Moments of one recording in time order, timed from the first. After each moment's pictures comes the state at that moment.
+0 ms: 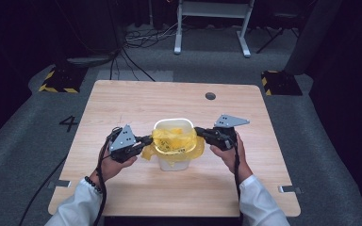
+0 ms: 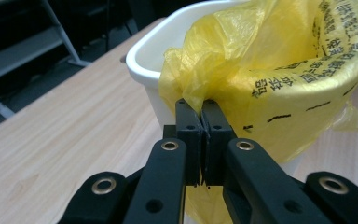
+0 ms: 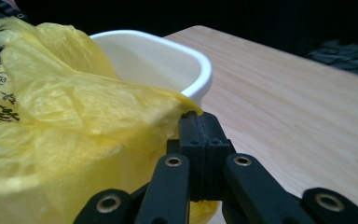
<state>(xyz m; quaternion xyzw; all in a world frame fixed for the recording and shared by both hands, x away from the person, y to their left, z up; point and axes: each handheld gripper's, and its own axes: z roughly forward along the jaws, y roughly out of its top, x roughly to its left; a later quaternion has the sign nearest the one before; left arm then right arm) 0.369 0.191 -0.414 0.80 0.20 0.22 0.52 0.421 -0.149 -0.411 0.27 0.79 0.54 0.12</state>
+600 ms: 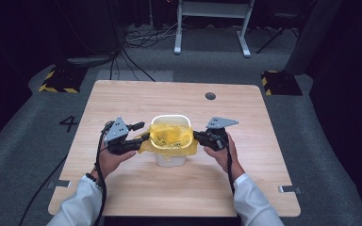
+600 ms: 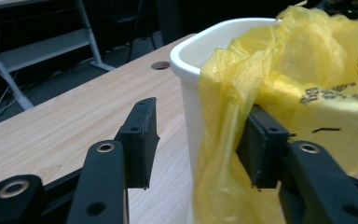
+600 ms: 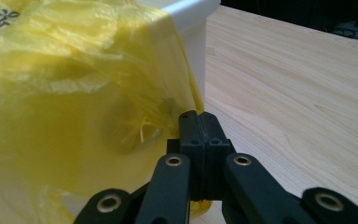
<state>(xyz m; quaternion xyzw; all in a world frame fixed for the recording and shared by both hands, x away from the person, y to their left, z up) 0.390 0.206 -0.421 0.78 0.24 0.25 0.52 0.437 -0.136 -0.444 0.27 0.80 0.52 0.10</state>
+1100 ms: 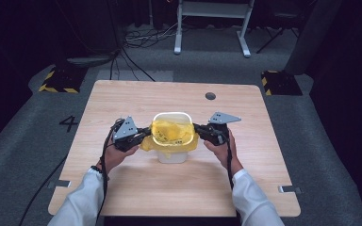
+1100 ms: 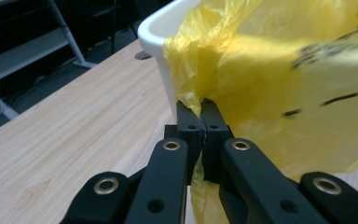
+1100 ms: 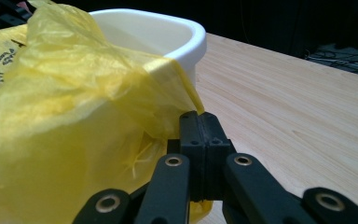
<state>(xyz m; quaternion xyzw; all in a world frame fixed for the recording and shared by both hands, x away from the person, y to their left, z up) 0.416 0.195 -0.437 0.80 0.21 0.22 0.51 0.450 -0.138 -0.439 0.28 0.78 0.55 0.13</state>
